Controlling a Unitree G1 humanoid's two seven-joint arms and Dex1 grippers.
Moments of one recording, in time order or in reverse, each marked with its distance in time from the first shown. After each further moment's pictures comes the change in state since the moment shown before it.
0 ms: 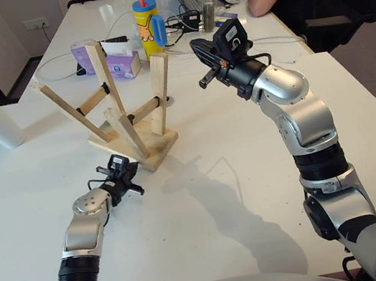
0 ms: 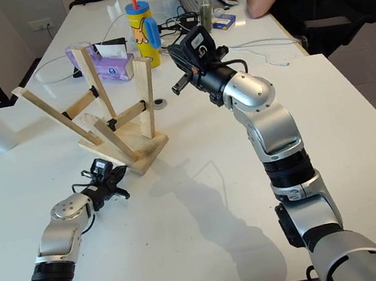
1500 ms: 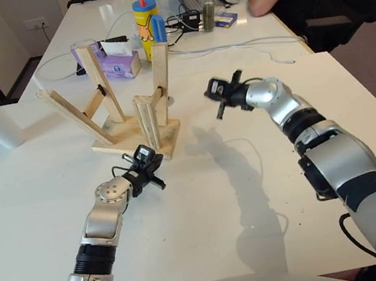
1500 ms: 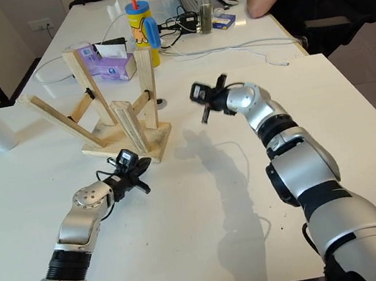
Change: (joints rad) left arm -0.070 -0.057 -0.123 -0.093 0.021 0.042 -0.082; right arm -0.398 -0.047 0.125 1.294 -0.364 -0.748 0.162
